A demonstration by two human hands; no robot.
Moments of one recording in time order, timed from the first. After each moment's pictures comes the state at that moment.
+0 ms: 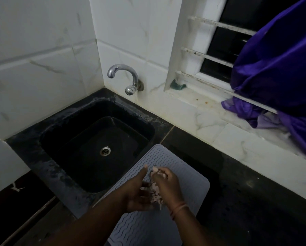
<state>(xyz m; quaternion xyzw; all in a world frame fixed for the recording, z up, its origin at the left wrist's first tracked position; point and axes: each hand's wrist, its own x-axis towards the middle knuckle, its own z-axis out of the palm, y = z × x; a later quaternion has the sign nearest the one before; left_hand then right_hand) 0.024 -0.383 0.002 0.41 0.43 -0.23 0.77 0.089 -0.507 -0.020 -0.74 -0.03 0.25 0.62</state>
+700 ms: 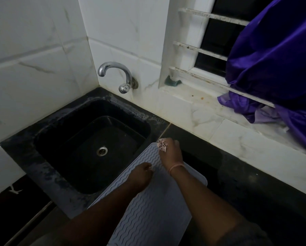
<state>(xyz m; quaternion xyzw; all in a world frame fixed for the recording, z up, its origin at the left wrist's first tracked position) 0.082 -0.392 -0.024 0.79 0.32 -0.12 0.51 0.218 -0.480 -0.056 -0.92 -0.17 0.10 0.35</state>
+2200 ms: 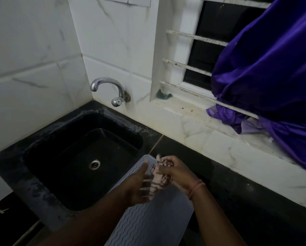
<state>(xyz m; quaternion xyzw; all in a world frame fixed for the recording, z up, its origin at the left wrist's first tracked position) 0.094 -0.402 0.019 0.48 0.37 -0.18 0.78 0.199 -0.543 0.021 -0.68 -0.04 0.37 0.63</state>
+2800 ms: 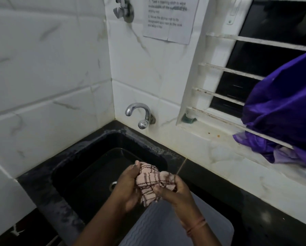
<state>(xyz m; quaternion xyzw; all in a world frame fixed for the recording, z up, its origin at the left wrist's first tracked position) 0.063 -0.264 0.067 0.38 0.26 0.07 0.88 0.120 -0.433 0.060 -0.64 -0.11 0.29 0.70</state>
